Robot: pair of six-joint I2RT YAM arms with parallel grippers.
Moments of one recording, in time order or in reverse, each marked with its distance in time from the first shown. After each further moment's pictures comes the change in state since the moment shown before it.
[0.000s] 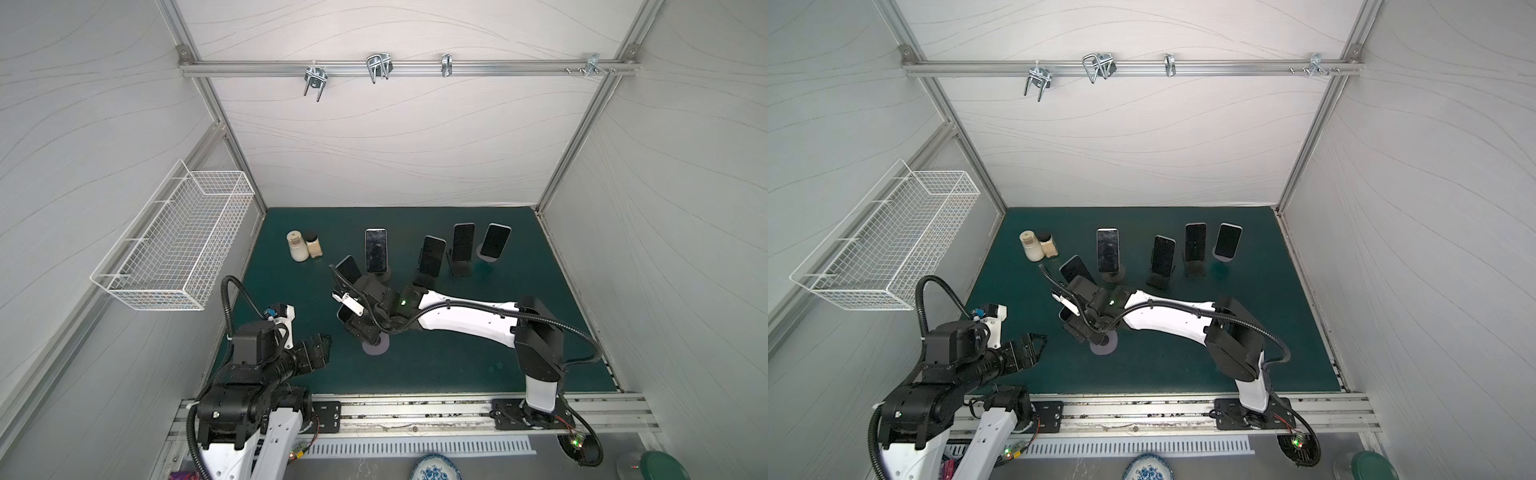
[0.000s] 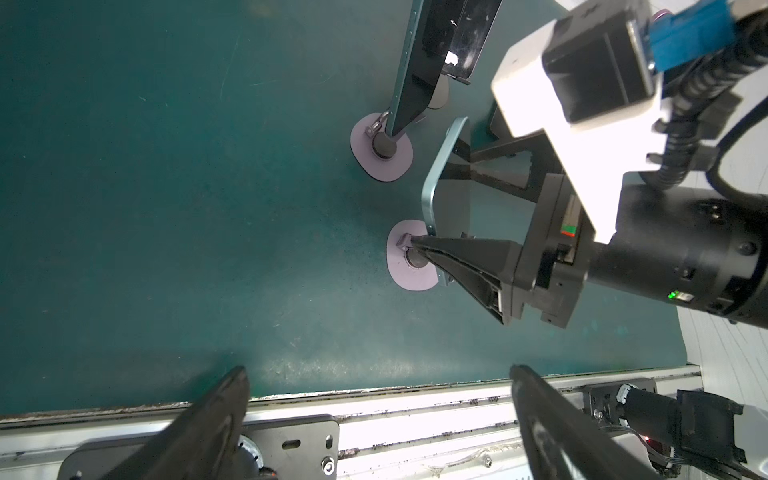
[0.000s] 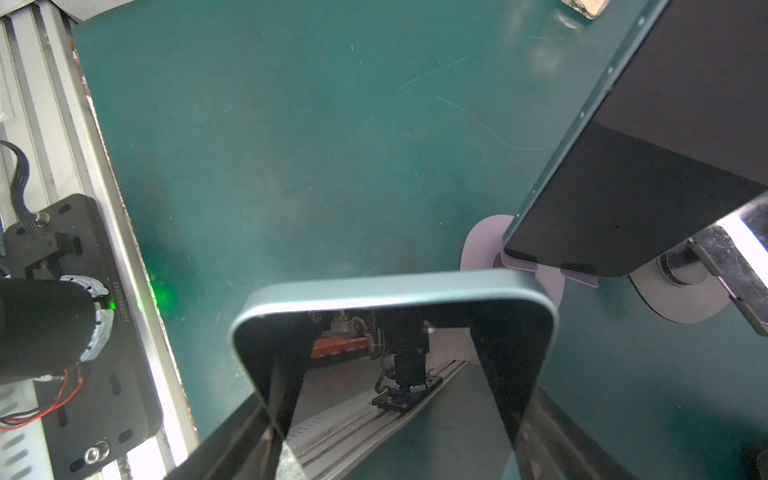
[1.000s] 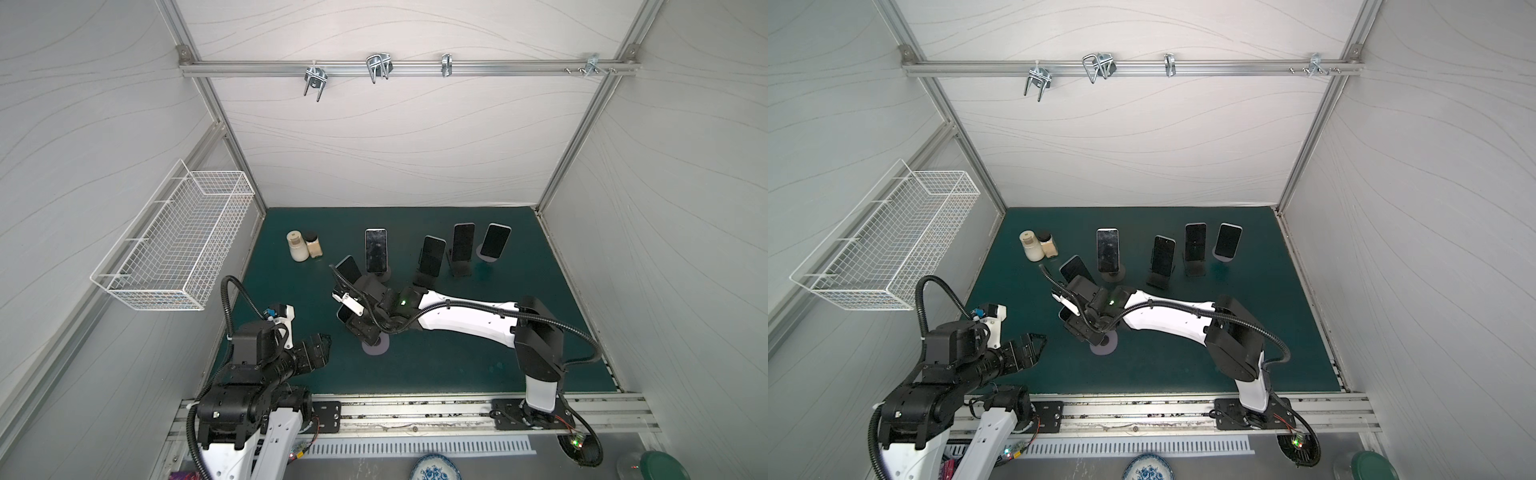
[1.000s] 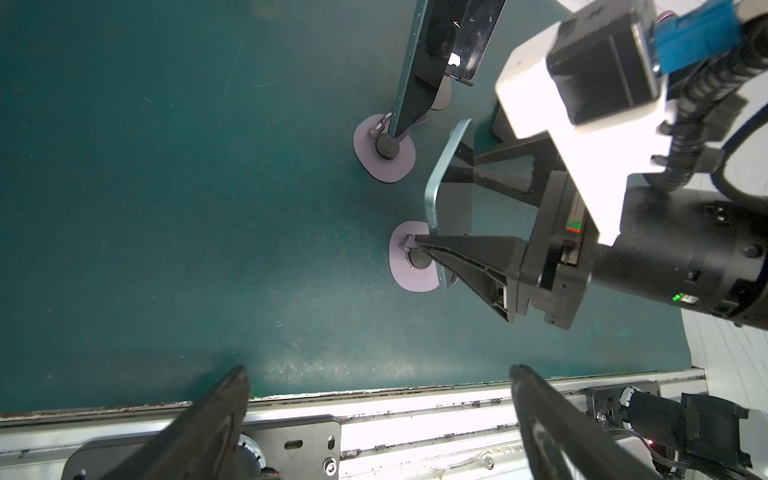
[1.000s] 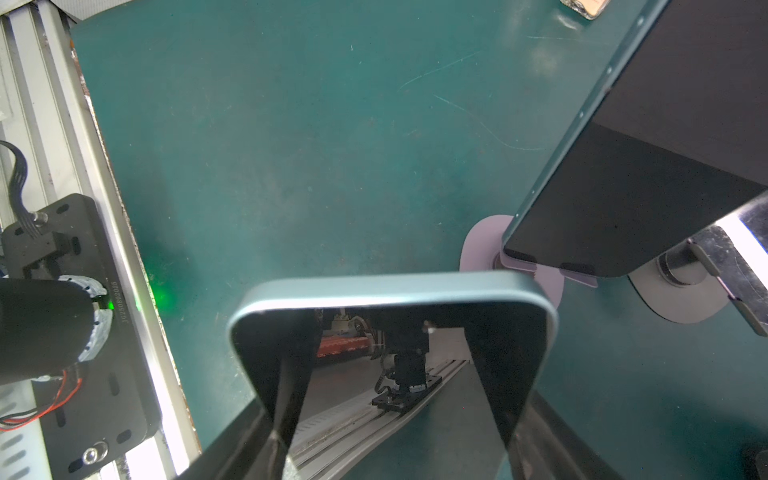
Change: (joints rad) left arm 0.000 0.000 0.000 0.000 -0.008 -0.005; right arm 0.000 0.000 0.000 0.000 -0.003 -0.002
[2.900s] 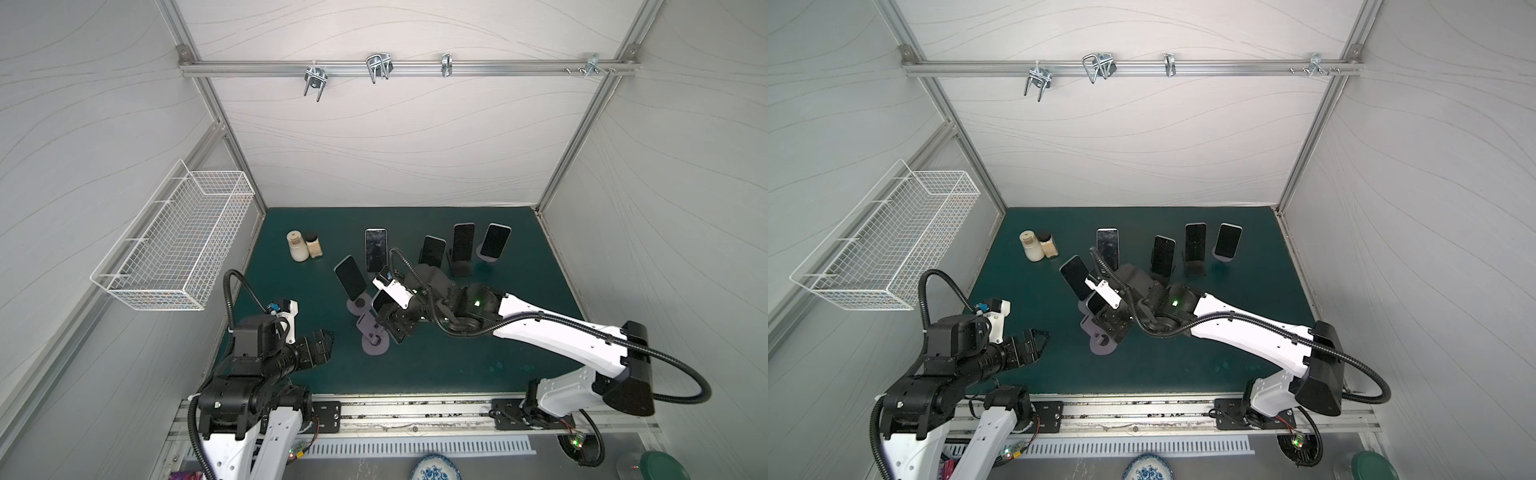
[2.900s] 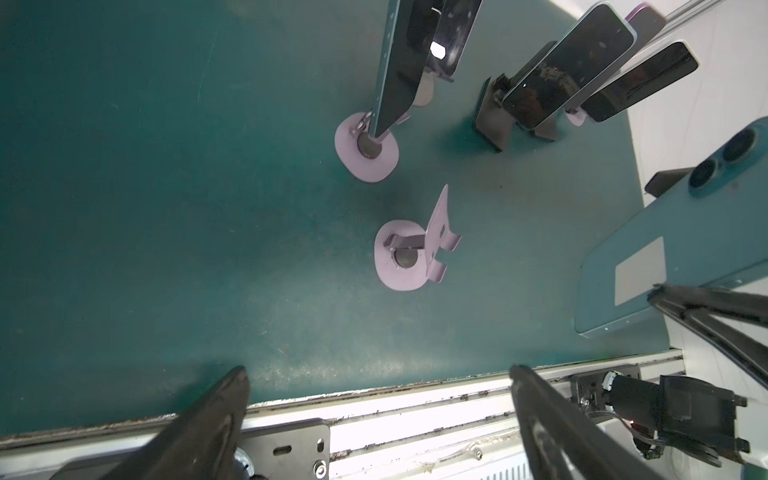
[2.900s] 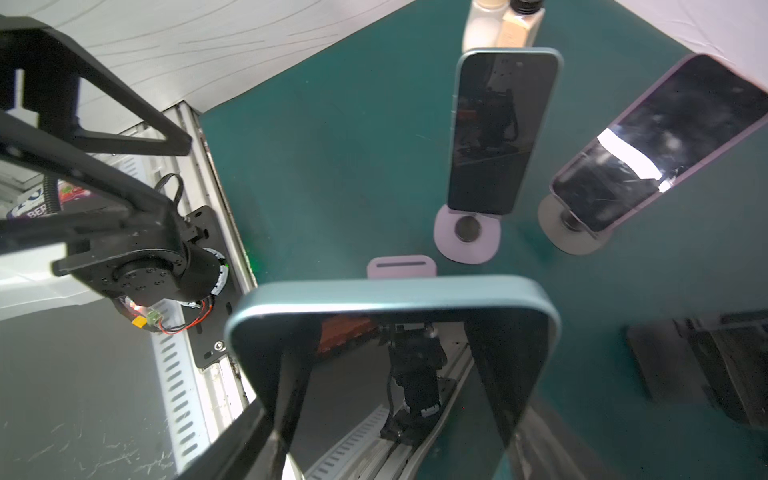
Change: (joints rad) left arm 0.002 0.067 0.034 0.033 0.052 0.020; right arm -0.075 -0.505 -0.233 -0.109 -0.041 0.052
